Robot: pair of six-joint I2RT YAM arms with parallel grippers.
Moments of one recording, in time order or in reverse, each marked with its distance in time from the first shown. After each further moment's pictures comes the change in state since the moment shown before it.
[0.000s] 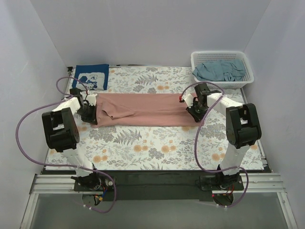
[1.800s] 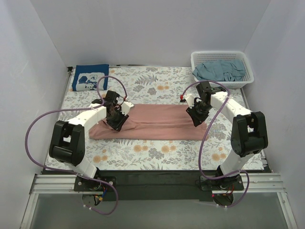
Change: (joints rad) left arm -0.526 -0.237 -0.140 -0.026 -0.134 0.061; right arm 0.024 -0.156 0.029 -0.265 -0.131 0.071
